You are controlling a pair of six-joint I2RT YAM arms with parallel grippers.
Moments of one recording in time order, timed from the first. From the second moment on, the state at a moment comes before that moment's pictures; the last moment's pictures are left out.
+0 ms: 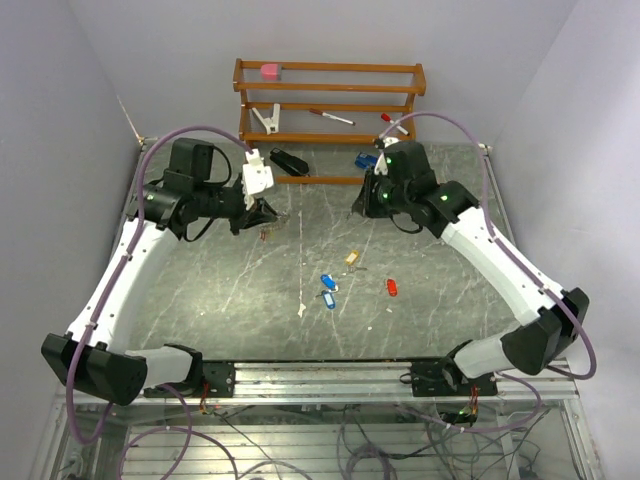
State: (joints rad) left arm -0.31 1.25 1.40 -0.87 0.82 0.73; right arm 0.60 1.44 1.44 -0.73 -0.01 0.45
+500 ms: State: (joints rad) left arm -0.38 1.26 1.43 -0.94 0.83 0.96; right arm 0.65 1.45 1.49 -0.50 -0.41 0.48
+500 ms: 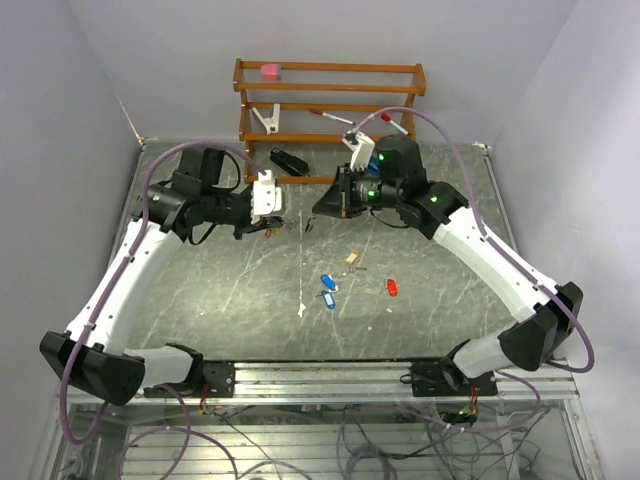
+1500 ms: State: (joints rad) left arm -0.40 1.24 1.41 -0.87 0.78 0.97; right arm 0.81 1.51 1.60 -0.46 -0.46 0.45
